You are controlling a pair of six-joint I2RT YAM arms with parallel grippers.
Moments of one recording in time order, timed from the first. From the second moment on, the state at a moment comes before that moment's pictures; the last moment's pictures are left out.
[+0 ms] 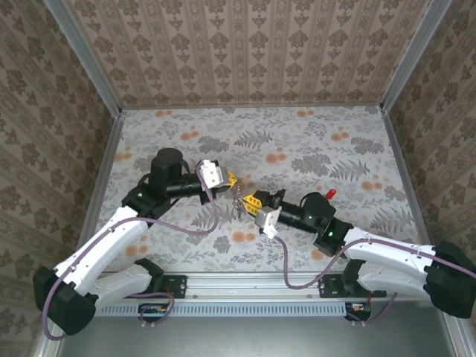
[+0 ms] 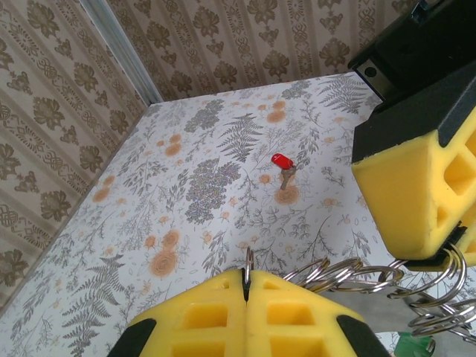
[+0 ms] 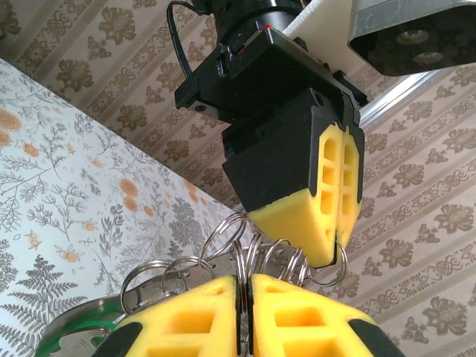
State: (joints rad) left arm -0.63 1.01 0.88 -0.25 0.64 0.56; right arm 0.90 1.02 0.45 0.63 -0.21 -0.87
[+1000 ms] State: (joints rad) left arm -0.62 0.87 0.75 -0.20 0.71 0.58; right arm 0.79 1.03 0.54 0.33 -0.18 -0.50
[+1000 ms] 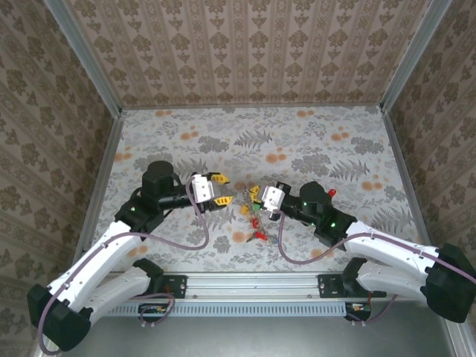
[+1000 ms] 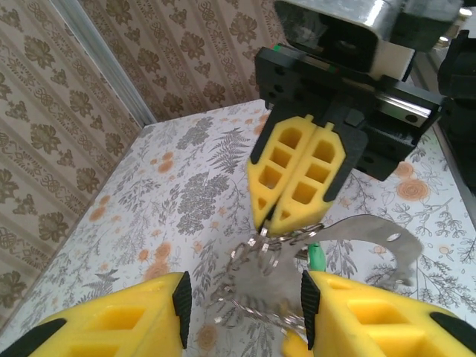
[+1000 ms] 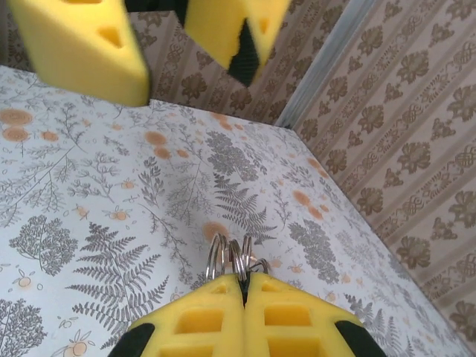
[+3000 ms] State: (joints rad) left arm -0.66 1.11 0.74 -0.01 0.69 0.50; right arm 0.78 1.09 0.55 0.45 -0.20 -0.34
